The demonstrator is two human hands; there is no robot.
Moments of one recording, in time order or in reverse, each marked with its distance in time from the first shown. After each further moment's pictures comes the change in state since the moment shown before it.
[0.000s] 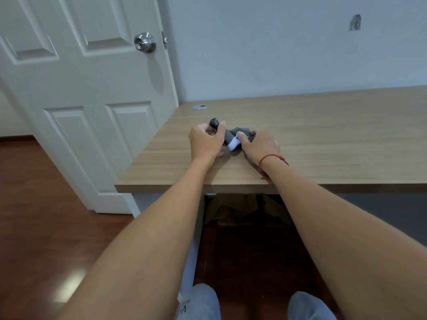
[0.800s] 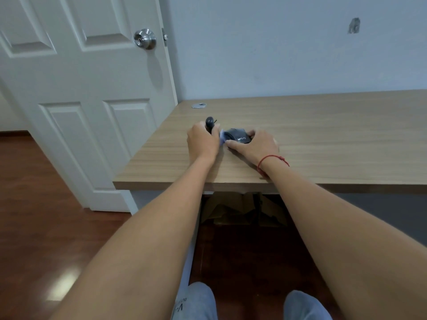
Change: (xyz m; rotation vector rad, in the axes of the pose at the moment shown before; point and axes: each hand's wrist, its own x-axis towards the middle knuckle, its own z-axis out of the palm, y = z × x) left_hand 0.004 -0.007 0.000 0.235 0.047 0.040; right_hand -0.010 -0.002 -0.004 0.009 -0.025 -0.029
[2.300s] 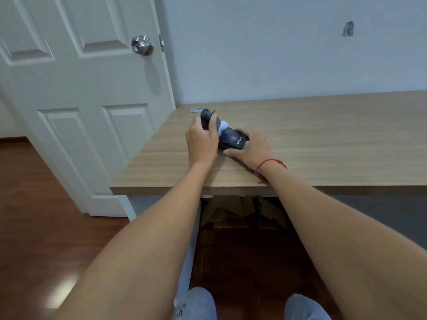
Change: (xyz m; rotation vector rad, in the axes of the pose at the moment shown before) left_hand -0.006 0.017 -0.005 -0.175 0.118 0.114; right_hand -0.005 0.000 -0.008 0.094 -0.074 -0.196
